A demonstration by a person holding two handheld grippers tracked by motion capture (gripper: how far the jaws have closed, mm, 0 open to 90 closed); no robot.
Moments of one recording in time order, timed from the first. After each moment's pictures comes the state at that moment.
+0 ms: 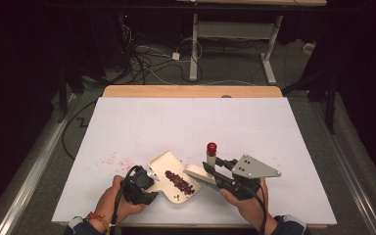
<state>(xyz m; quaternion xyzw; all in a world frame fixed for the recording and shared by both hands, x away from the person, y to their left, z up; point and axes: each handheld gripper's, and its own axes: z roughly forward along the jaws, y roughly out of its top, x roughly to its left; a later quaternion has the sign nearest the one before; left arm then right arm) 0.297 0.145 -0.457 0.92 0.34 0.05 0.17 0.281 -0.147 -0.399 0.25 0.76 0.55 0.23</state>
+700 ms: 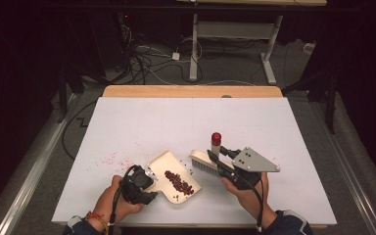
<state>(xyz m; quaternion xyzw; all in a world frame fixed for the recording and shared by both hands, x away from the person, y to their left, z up) 0.298 0.150 -0.458 0.92 0.34 0.05 0.17 0.302 -0.150 -0.401 0.26 0.75 0.53 0.30</state>
